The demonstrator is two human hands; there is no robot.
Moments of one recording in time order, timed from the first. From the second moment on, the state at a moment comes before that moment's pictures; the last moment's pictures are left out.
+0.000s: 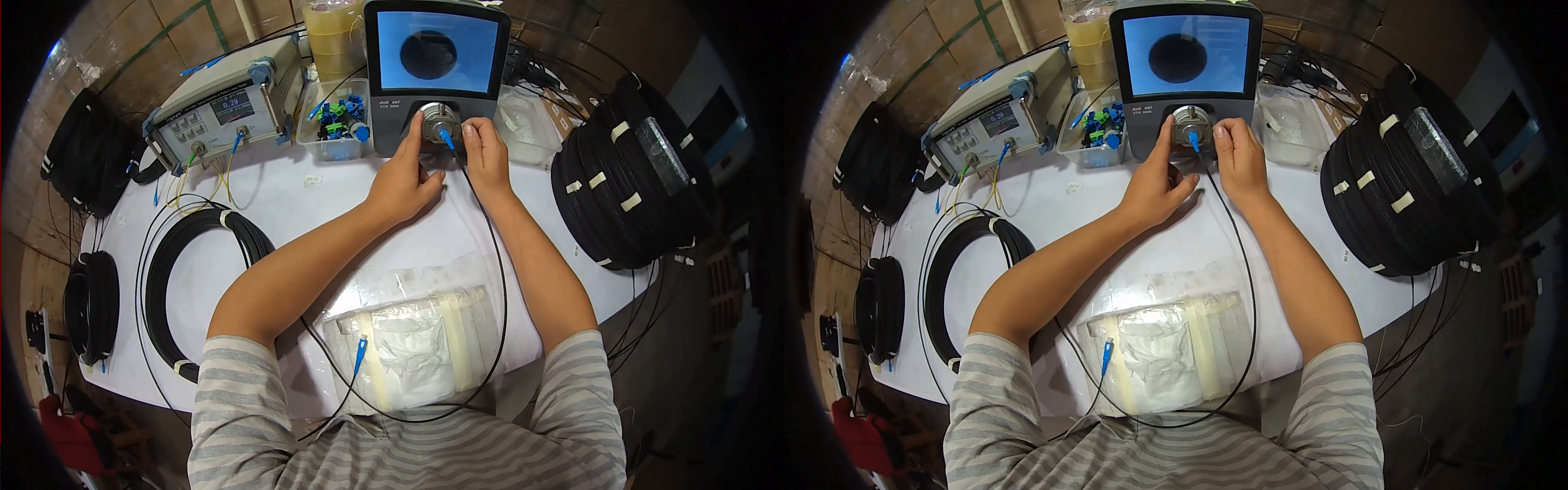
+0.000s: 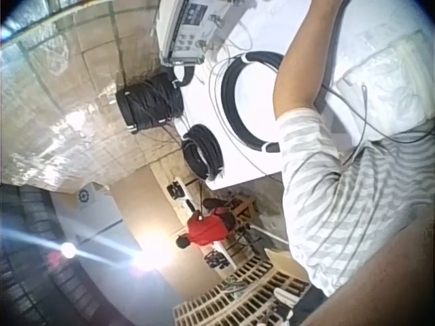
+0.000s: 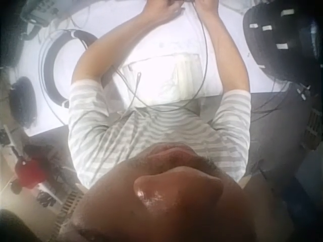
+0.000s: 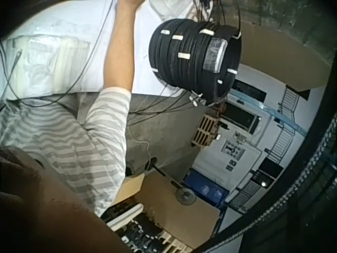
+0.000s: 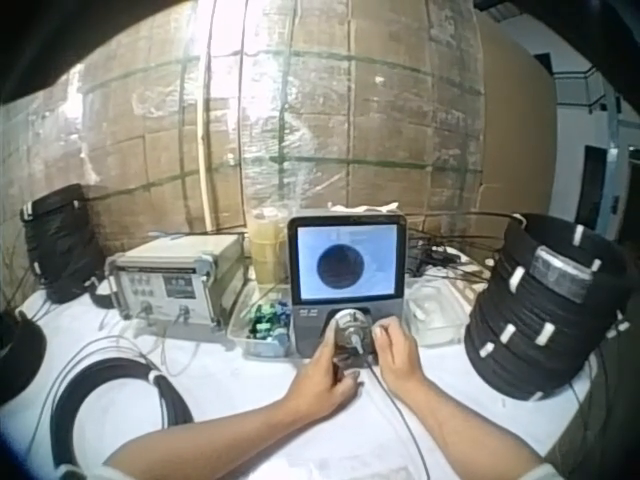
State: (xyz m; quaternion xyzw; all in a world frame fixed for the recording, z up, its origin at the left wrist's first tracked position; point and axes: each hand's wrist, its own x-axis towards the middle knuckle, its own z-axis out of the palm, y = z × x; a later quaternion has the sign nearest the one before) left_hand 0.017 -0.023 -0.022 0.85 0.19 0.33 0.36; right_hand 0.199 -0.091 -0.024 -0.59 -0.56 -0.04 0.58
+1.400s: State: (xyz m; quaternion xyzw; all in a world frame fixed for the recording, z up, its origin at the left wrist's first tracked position) left_hand 0.019 -0.022 -0.020 0.85 0.19 0.32 0.37; right_hand 0.181 -0.068 0.012 -0.56 -0.49 0.03 0.66
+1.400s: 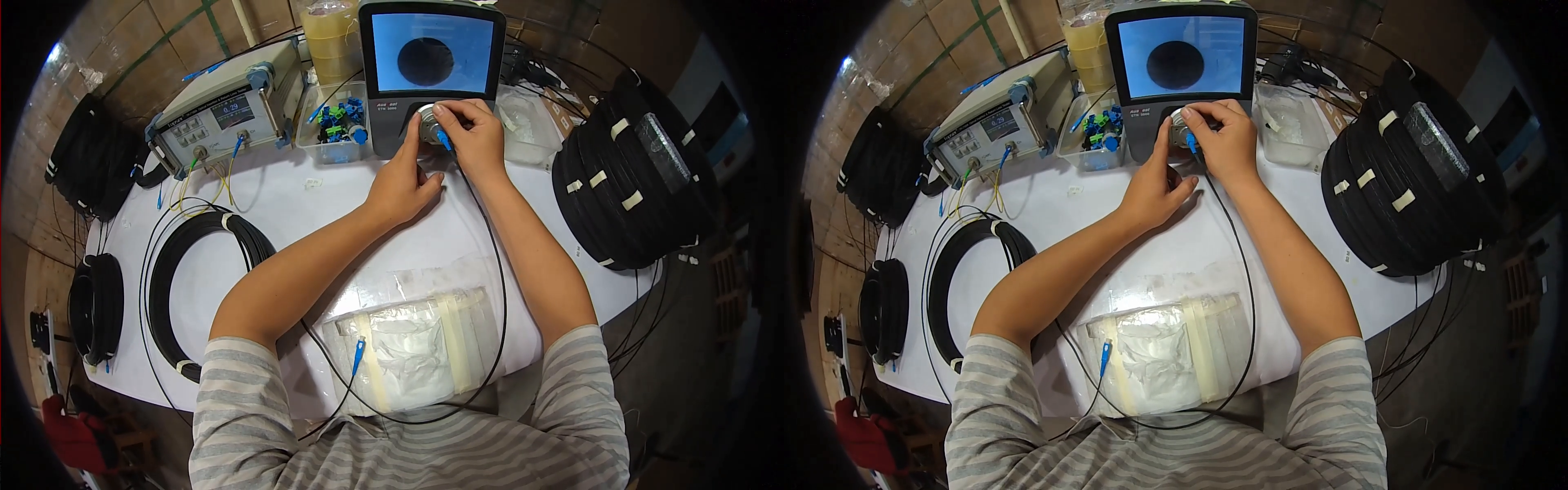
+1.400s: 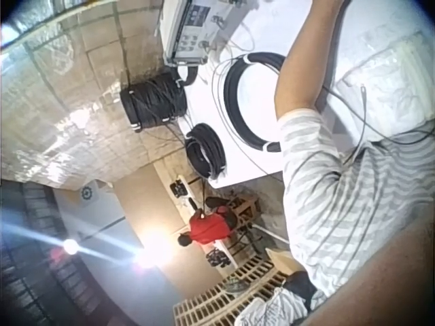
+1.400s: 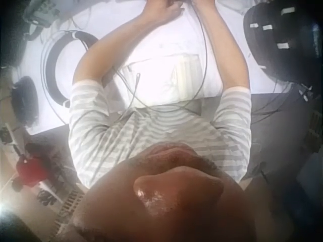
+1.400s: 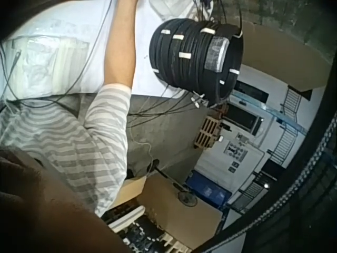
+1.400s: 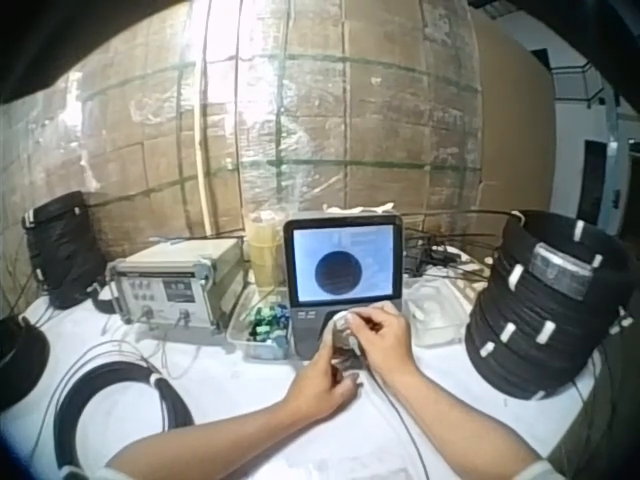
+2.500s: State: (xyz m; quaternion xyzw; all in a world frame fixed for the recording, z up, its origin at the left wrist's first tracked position) left_hand 0.017 -0.024 -0.023 0.86 0.20 0.32 0.35; right_hand 0.191 -0.080 -0.022 -0.60 -0.49 -0.03 0.63
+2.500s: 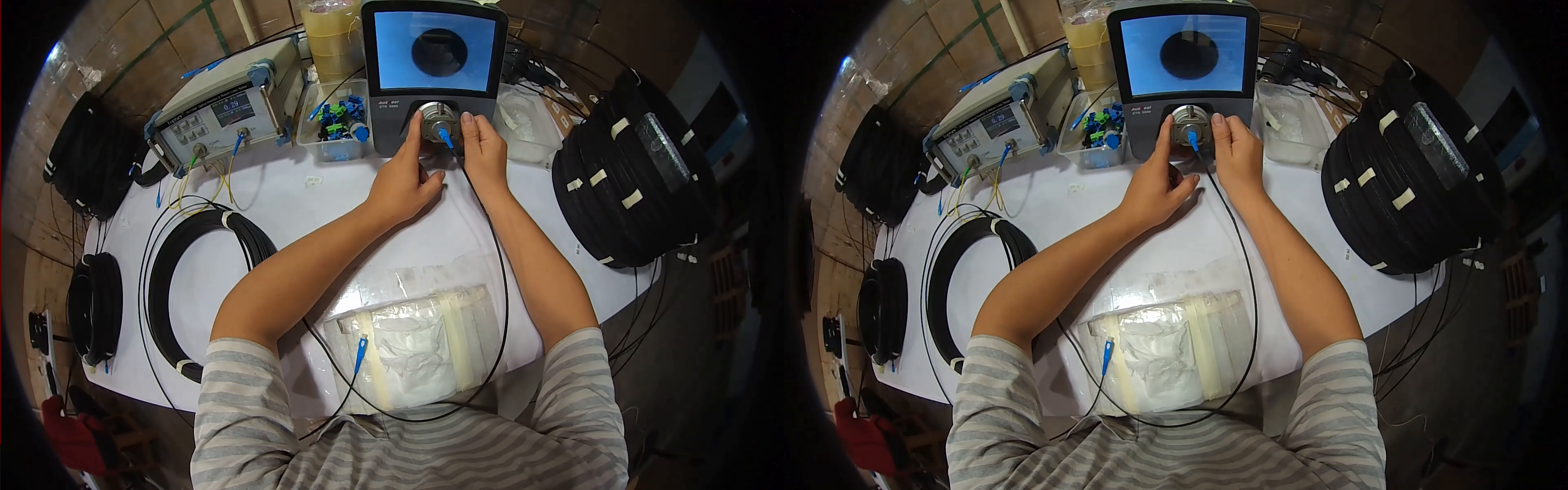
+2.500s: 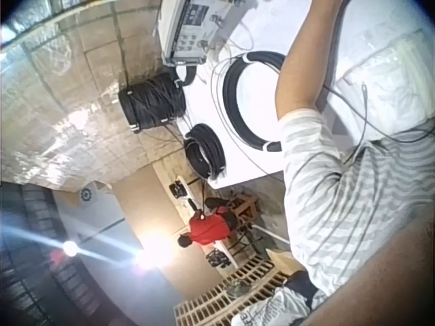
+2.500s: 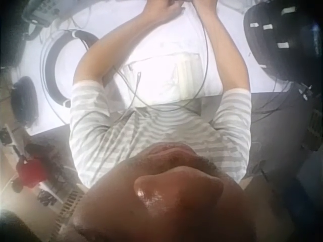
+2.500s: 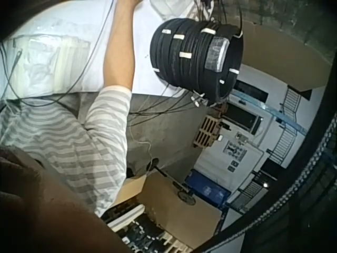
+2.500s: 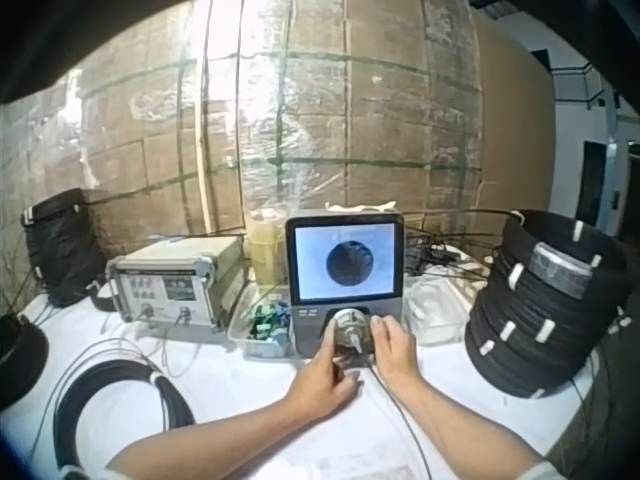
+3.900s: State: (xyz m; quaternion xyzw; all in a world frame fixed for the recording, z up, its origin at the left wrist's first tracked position) left_hand 0.021 -0.014 -0.027 0.88 0.19 0.35 0.27; right_hand 0.183 -0.107 0.001 -0.48 -0.66 -0.27 0.51
